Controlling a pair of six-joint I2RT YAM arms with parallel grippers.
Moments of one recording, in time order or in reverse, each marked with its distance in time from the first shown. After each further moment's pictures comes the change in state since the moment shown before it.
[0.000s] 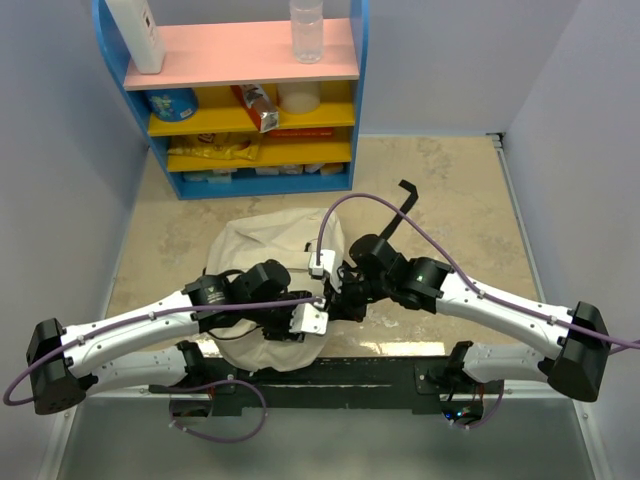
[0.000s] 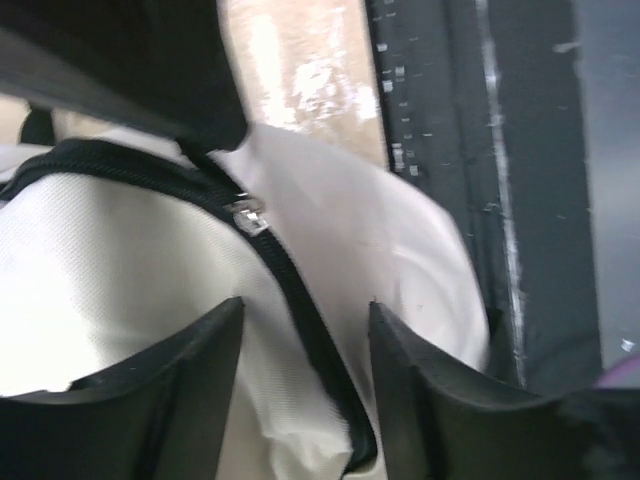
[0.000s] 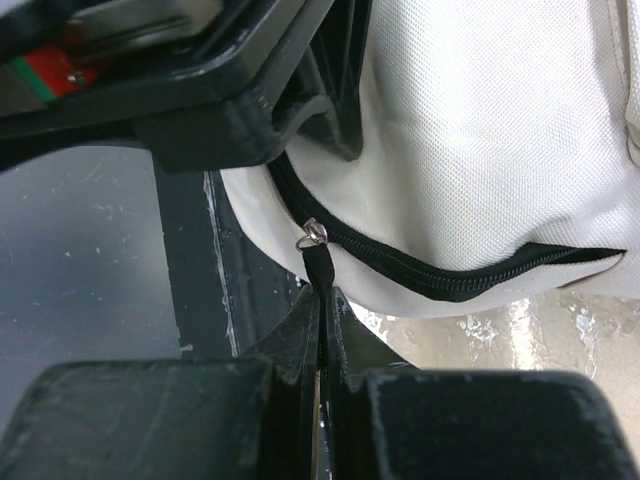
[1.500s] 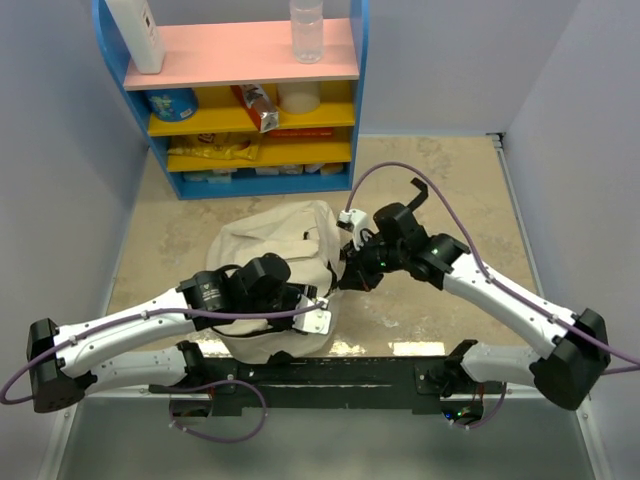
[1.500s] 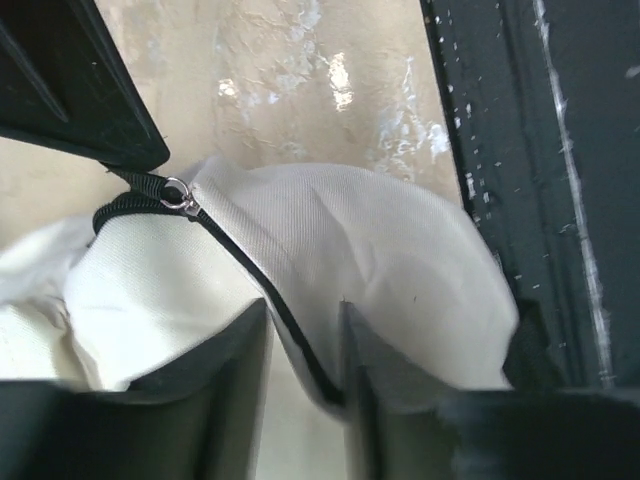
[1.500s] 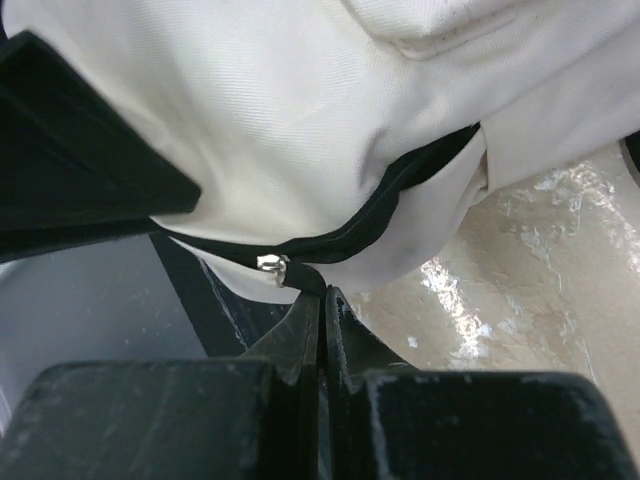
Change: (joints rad) left arm -0.020 -0.005 0.073 0.043 -0.086 0.112; right arm -0.266 0.051 0.079 -0.075 -0.048 0.223
